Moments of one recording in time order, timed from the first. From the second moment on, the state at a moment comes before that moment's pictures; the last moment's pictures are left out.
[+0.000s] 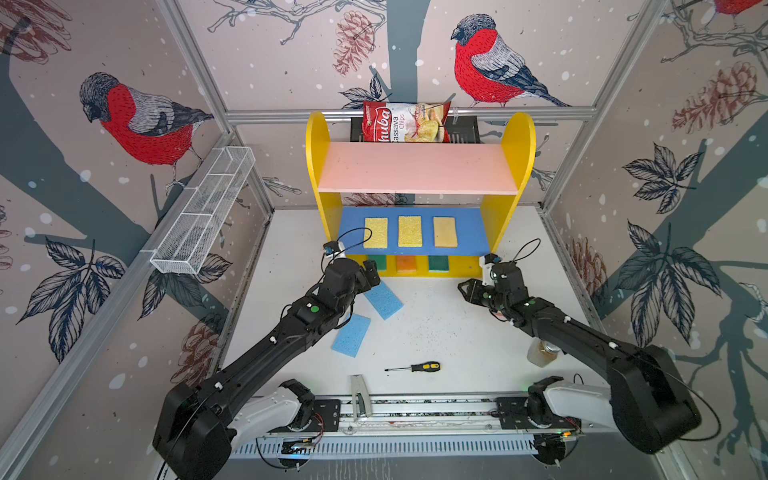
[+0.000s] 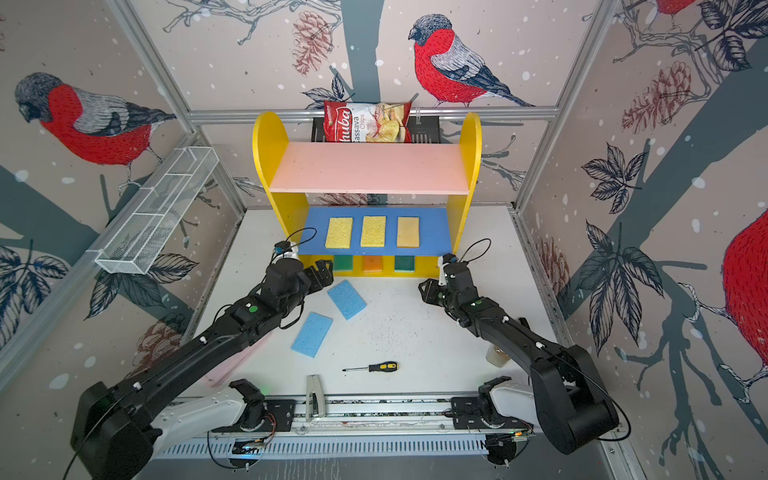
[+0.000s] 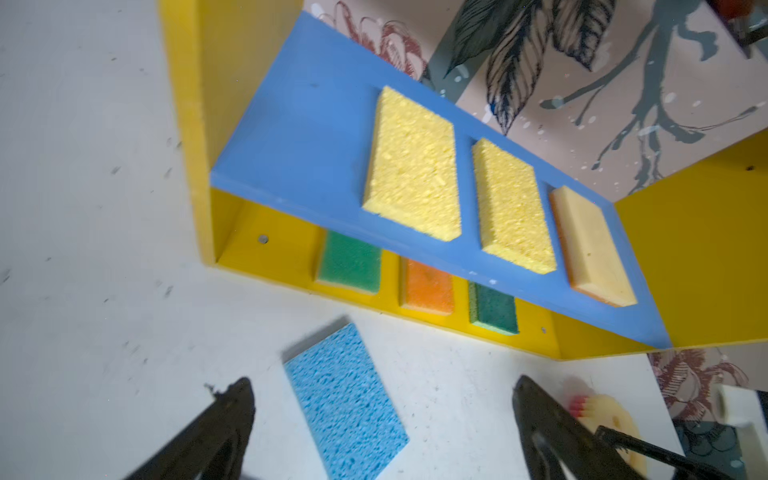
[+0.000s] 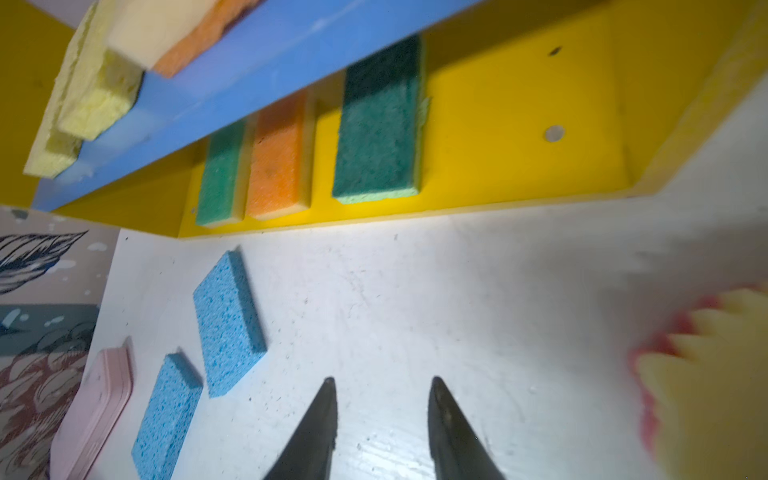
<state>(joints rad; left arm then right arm) -0.59 1.05 0.73 -0.25 -0.32 -0.77 0.47 1.23 0.55 0.00 -0.20 0.56</state>
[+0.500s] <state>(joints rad) -0.58 1.17 0.49 -0.25 -0.31 -0.98 0.97 1.49 0.60 0.19 0.01 0.49</state>
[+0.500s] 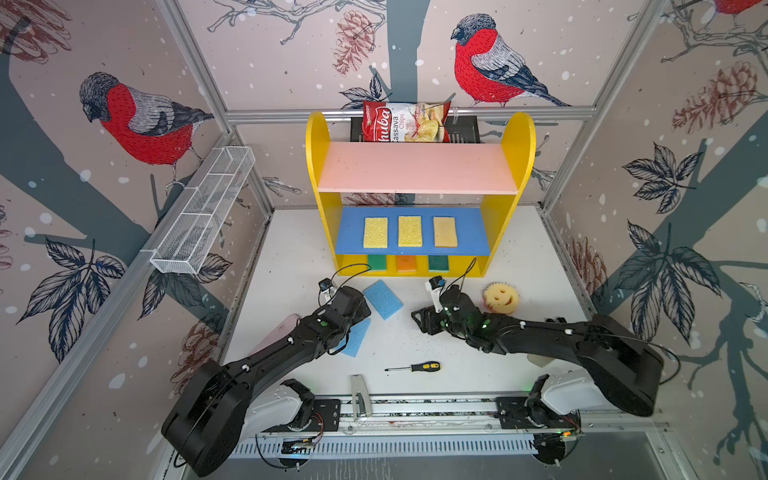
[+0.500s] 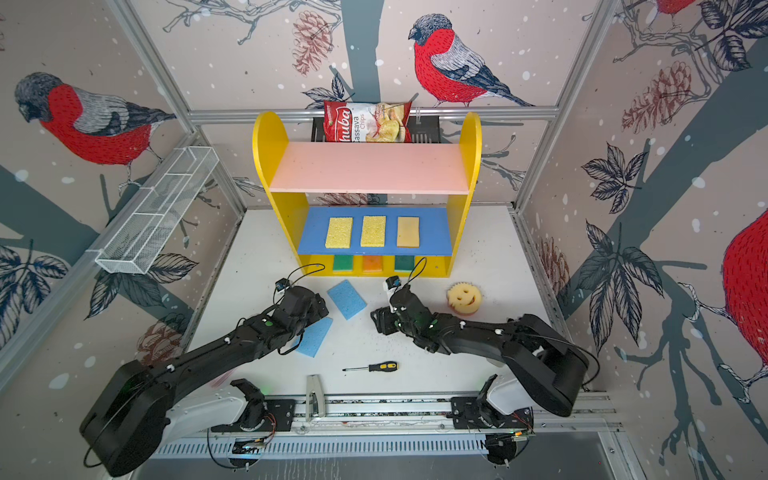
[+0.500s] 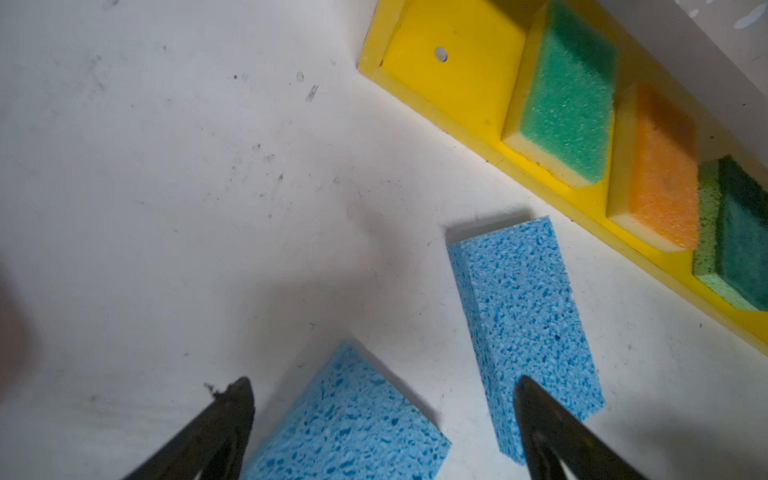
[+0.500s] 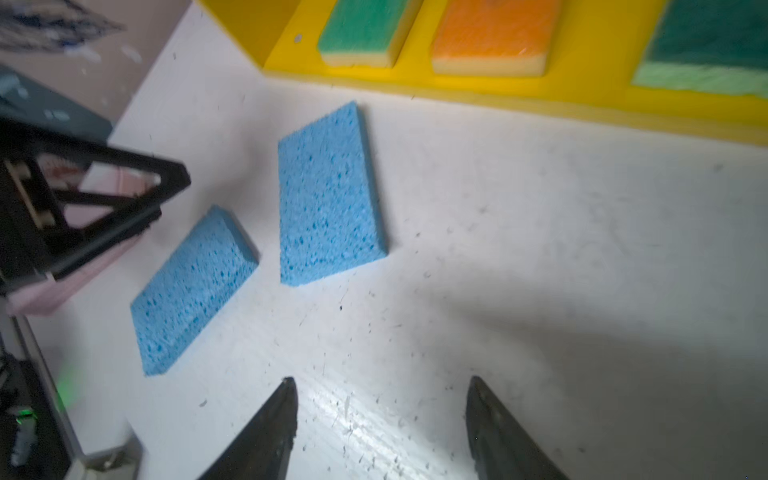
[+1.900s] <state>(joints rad) -0.58 0.79 0.12 -0.09 -0.29 -1.03 1.06 1.82 0.92 0.13 0.01 0.49</state>
